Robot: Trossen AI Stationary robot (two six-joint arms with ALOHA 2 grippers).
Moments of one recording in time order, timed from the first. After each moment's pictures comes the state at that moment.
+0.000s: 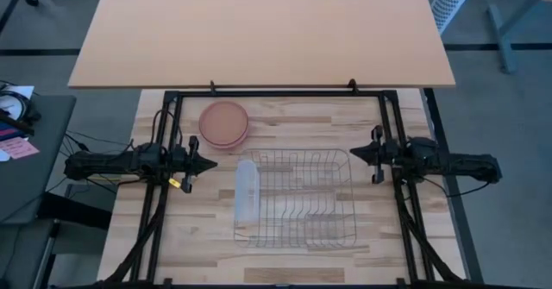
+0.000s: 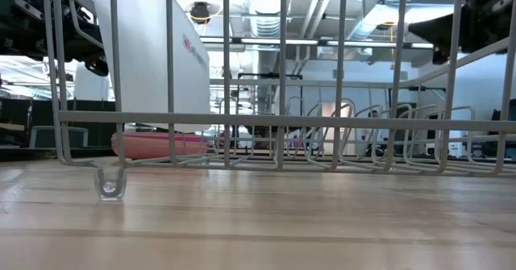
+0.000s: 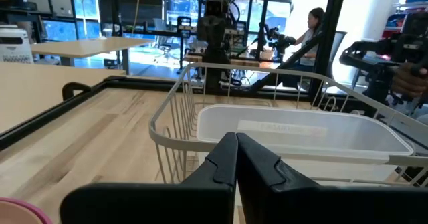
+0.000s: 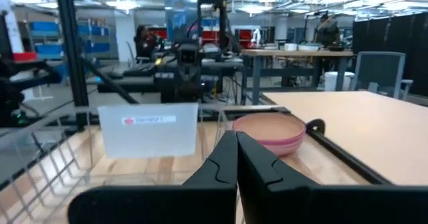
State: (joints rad) left arm -0.02 0.00 0.03 0.01 -0.03 -0.06; right arm -0.05 0.01 0.10 0.02 0.08 -0.01
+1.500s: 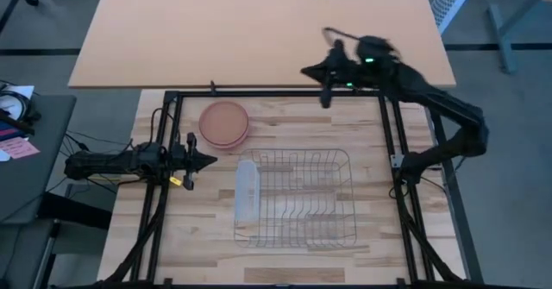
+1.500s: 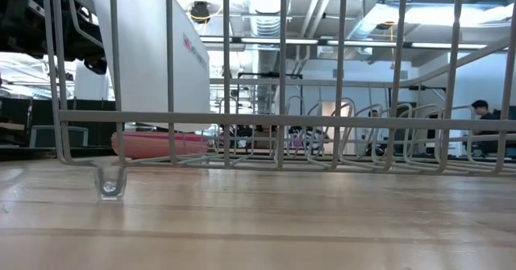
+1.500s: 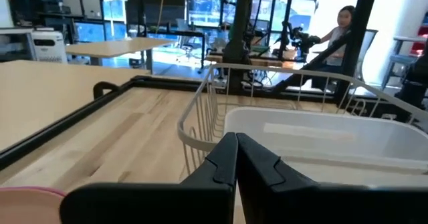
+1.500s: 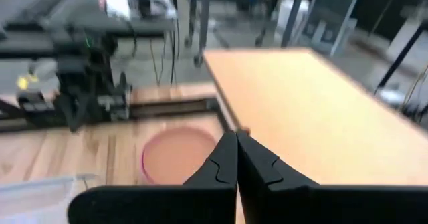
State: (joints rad) left arm -0.02 0.00 0.06 0.00 -0.13 -0.03; right arm -0.44 1.40 1.55 -0.42 -0.11 -0.17
